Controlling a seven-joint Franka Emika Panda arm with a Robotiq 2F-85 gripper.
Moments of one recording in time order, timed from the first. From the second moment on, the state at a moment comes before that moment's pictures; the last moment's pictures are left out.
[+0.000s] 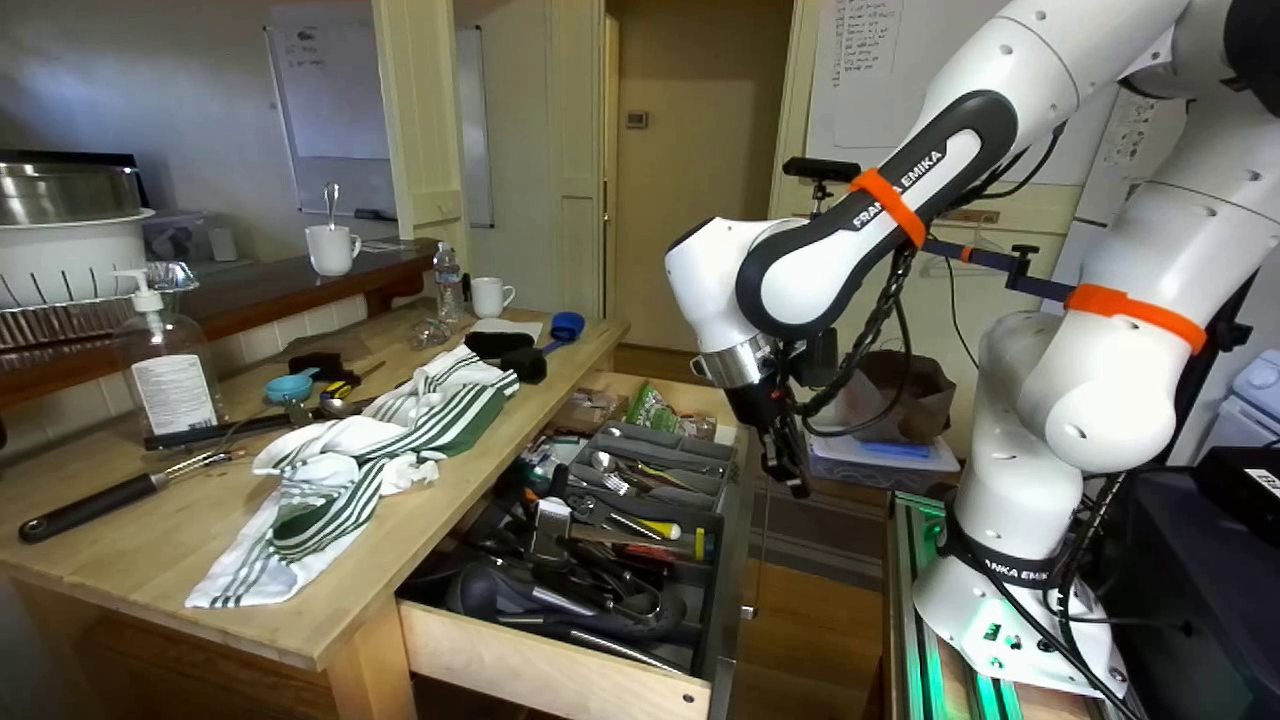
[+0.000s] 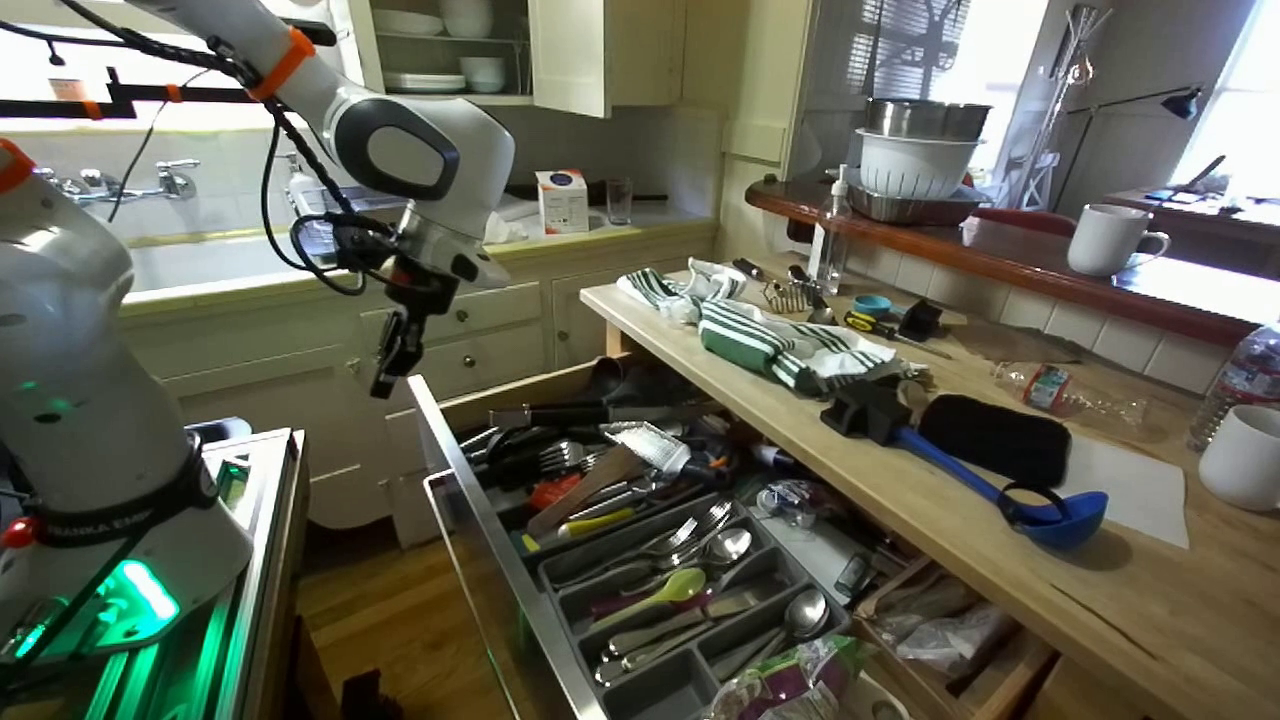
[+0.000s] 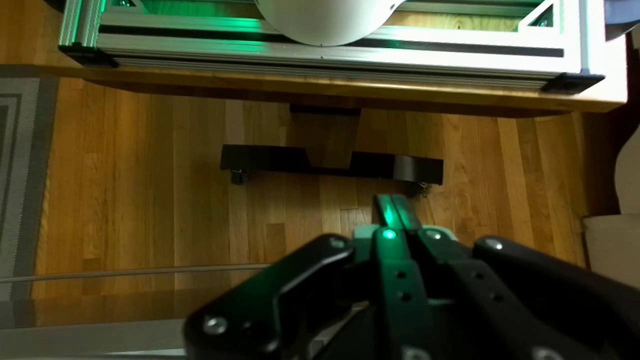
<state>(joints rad) 0.11 -0.37 0.09 -2.75 0.03 1.90 0.09</state>
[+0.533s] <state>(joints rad) 0.10 -0.35 0.09 -2.75 0.02 1.89 0.09</state>
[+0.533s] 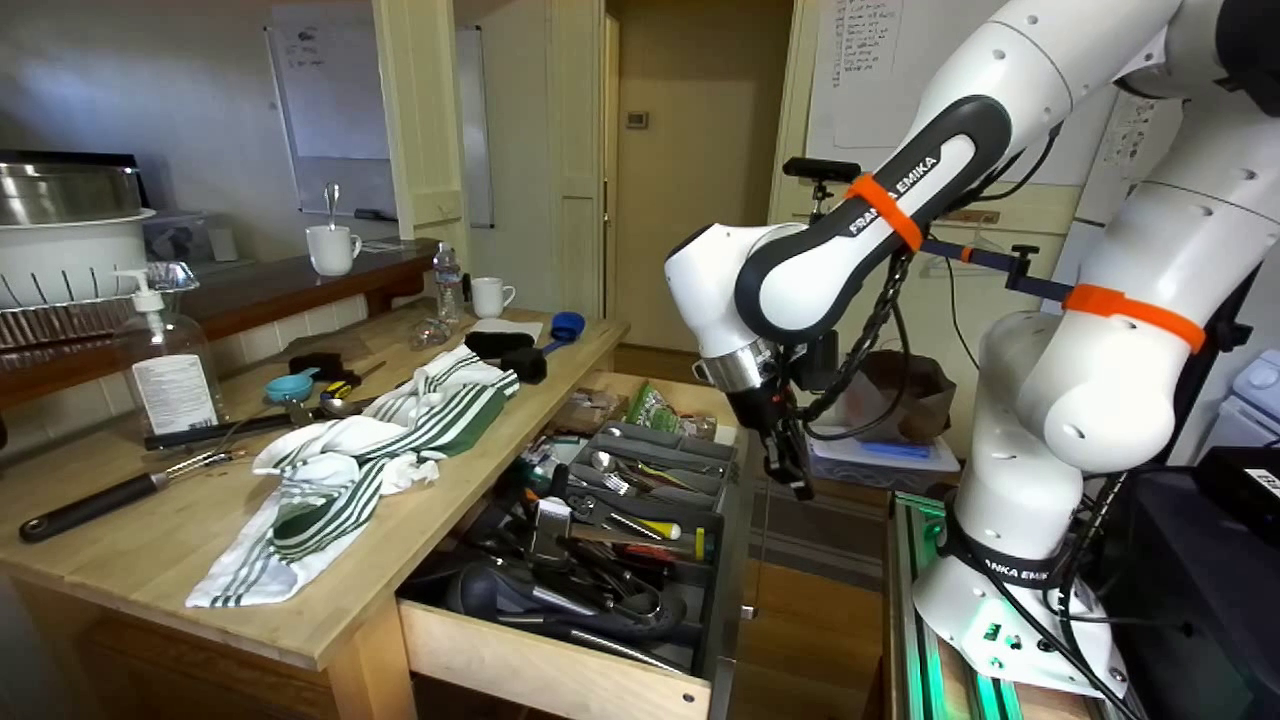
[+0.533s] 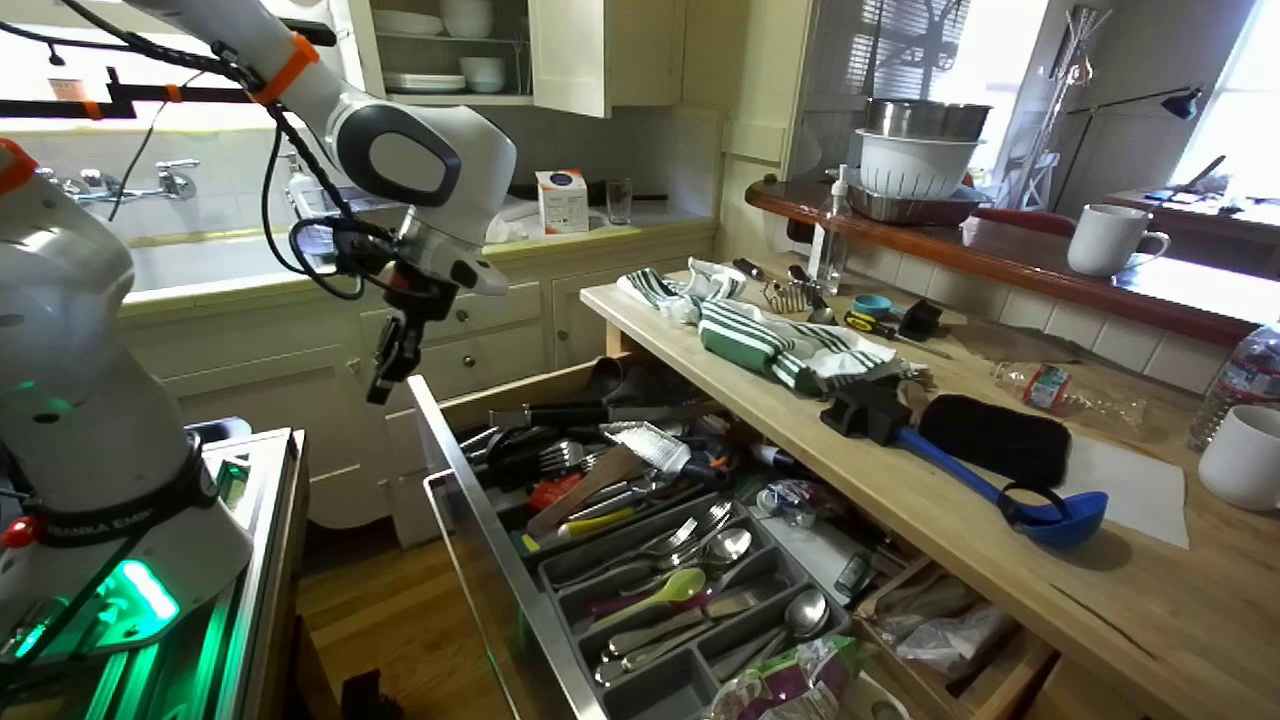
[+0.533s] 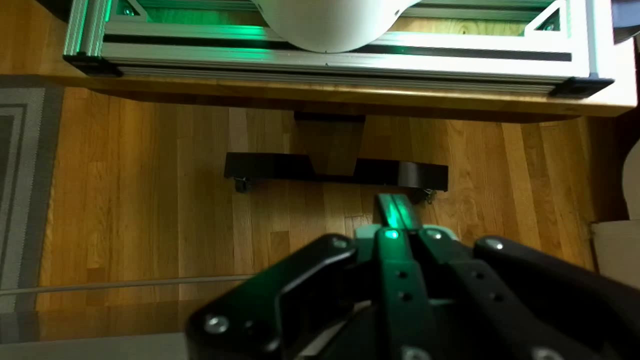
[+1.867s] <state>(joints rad) -0.01 -0.06 0.04 -2.75 -0.22 2.32 0.18</state>
